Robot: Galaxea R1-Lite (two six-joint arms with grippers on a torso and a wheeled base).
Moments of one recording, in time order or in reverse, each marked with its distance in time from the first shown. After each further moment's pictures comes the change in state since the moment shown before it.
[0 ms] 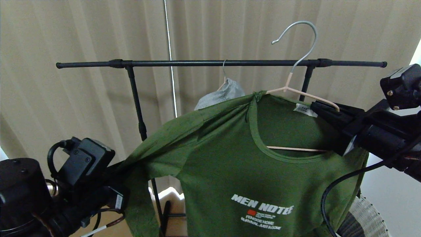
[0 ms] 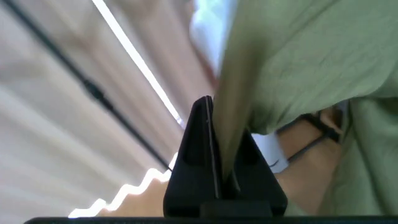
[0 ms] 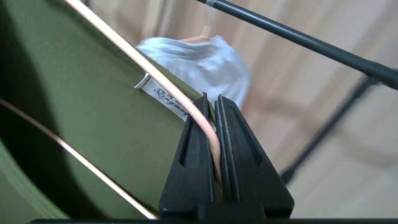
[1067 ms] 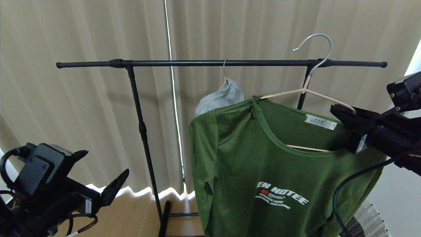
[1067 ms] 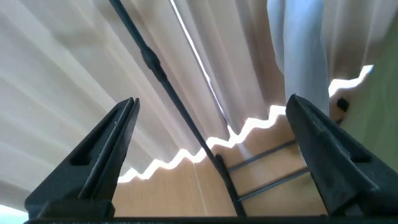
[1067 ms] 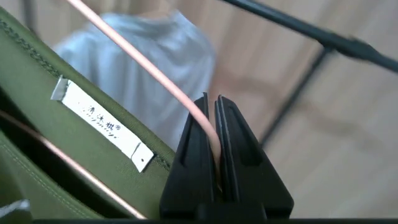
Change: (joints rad) left arm 0.114 -0.146 0.084 0.000 -0.007 0.031; right arm -0.170 -0.006 0.045 0.005 -0.014 -0.004
